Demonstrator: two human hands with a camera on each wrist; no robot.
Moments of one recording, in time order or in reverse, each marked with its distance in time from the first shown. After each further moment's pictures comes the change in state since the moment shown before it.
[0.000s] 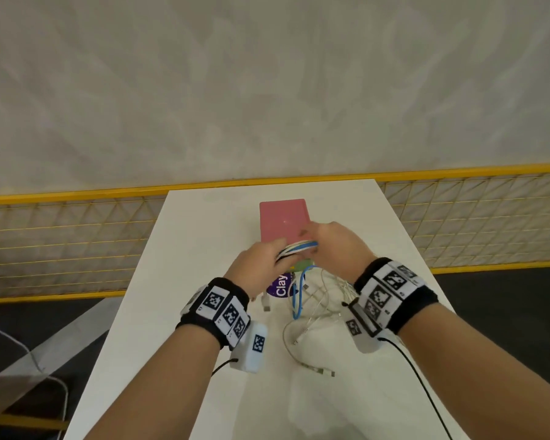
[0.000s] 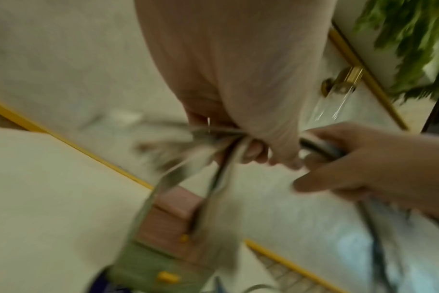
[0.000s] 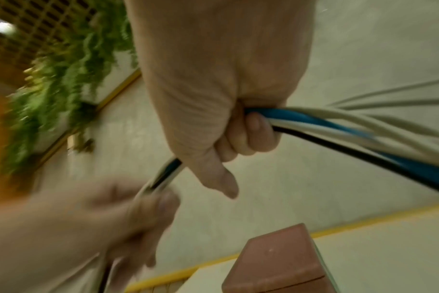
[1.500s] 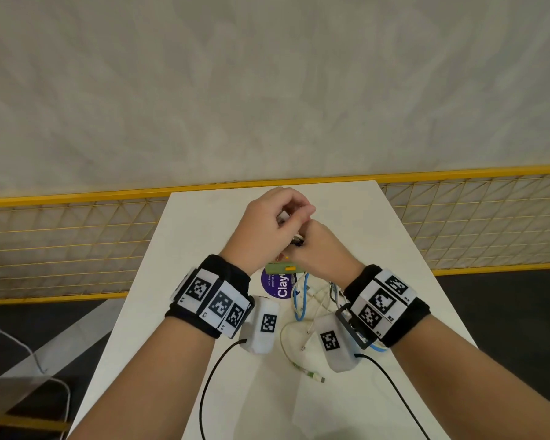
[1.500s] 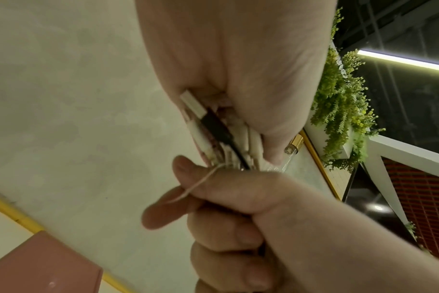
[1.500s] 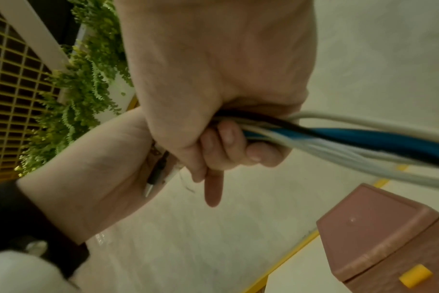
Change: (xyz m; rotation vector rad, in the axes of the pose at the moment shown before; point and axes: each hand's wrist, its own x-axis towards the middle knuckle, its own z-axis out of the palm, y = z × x) left_hand 0.005 0.060 -0.057 -0.334 0.339 0.219; right_hand -0.006 -0.046 -0.005 0.620 0.062 0.033
